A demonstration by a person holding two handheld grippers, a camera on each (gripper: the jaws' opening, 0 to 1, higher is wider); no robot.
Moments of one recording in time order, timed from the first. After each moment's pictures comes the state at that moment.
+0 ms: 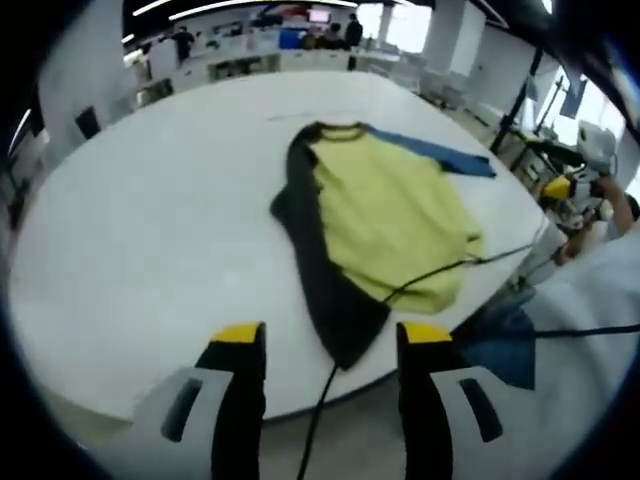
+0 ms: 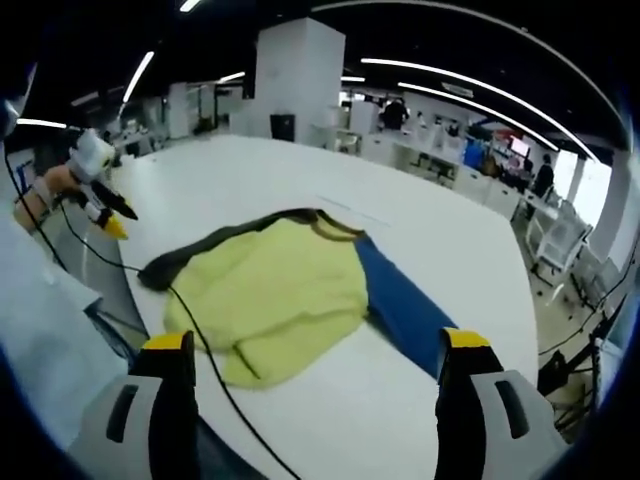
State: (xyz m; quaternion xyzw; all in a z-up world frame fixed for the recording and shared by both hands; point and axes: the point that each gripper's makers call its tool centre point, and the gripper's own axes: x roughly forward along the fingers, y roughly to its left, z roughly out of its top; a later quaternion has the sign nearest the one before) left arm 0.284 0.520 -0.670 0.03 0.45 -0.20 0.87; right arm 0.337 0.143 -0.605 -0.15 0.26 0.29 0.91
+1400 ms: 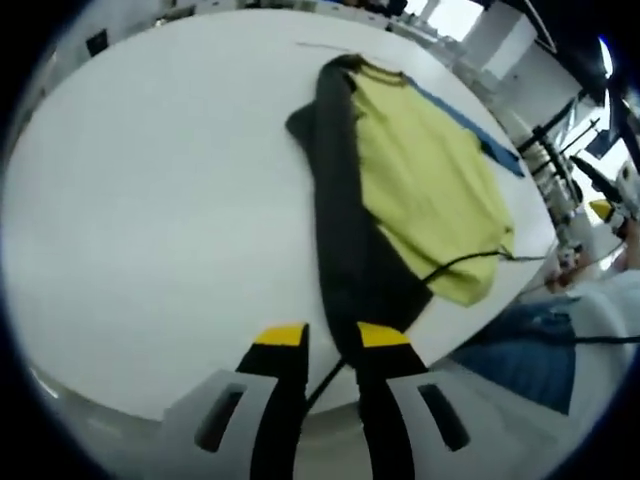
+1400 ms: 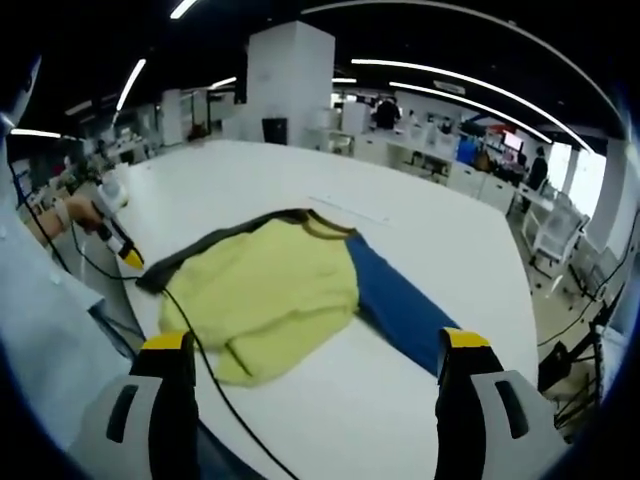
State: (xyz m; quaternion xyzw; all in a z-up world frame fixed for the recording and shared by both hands) left arm 0.276 0.519 -0.755 -0.06 0.55 -0.17 0.82; right arm 0.339 0.128 -0.609 -0.13 0.27 0.28 0.91
